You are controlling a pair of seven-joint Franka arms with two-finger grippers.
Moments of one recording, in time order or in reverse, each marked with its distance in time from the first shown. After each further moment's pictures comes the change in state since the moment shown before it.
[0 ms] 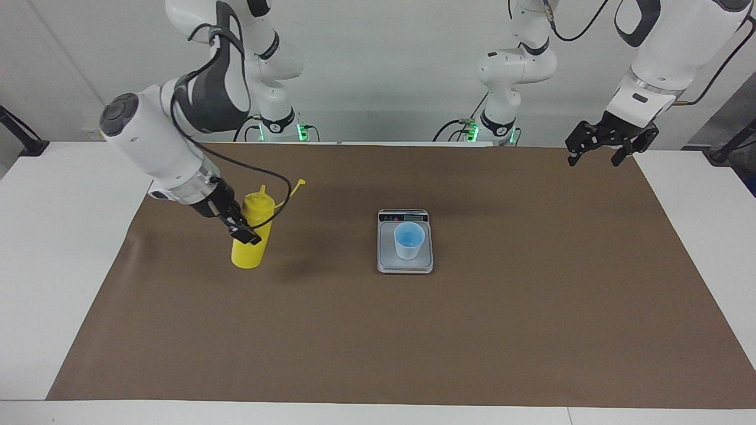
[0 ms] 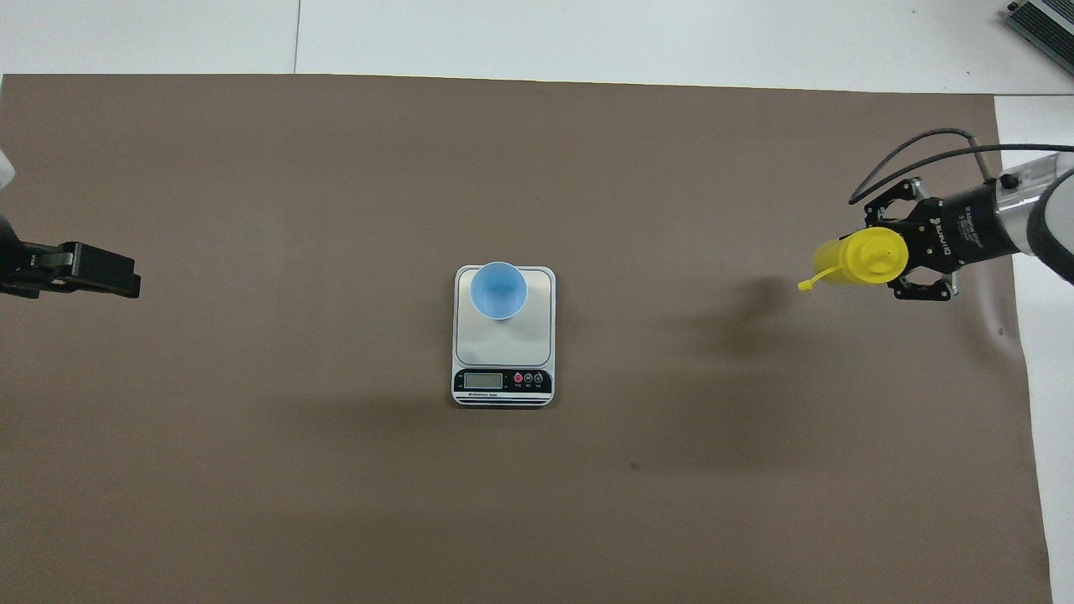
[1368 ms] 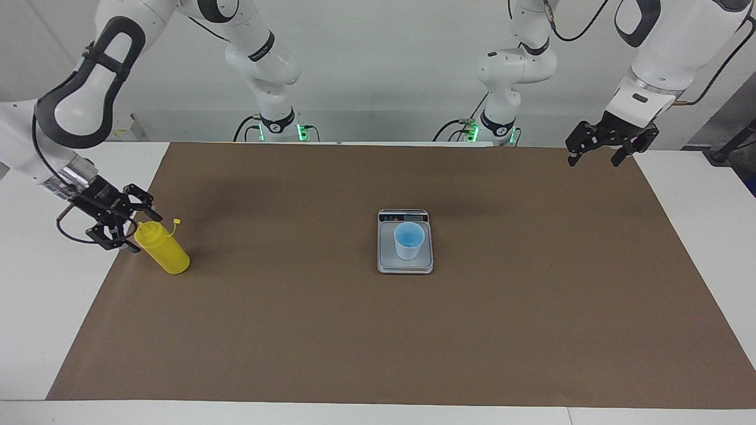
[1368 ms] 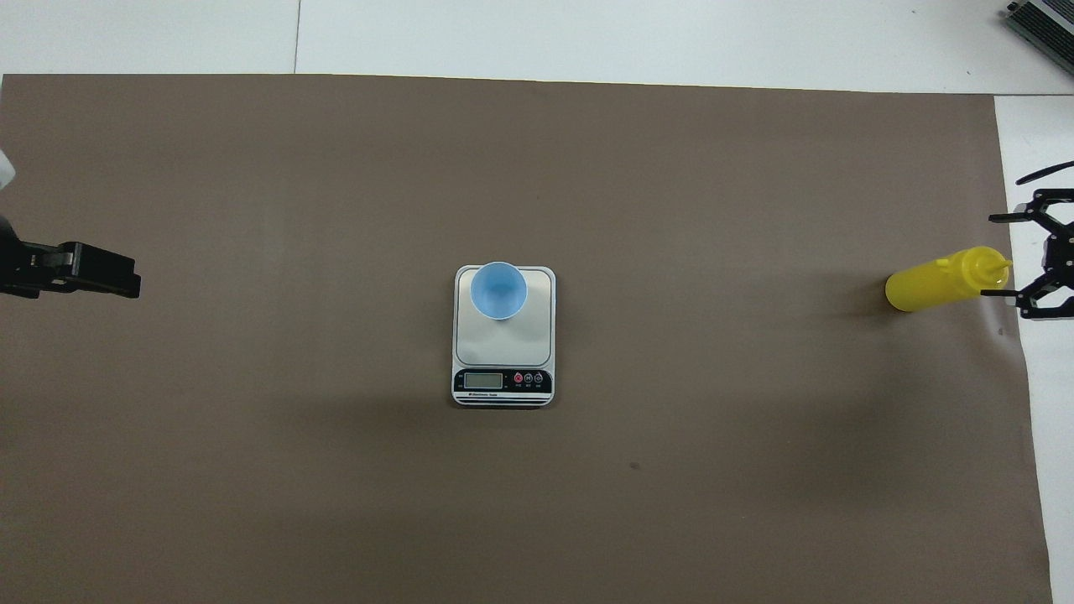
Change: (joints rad) left arm 0.000 0.000 0.000 0.000 0.000 0.000 0.000; right arm -0.202 -0.028 -0.035 -0.025 0.055 0.132 0.100
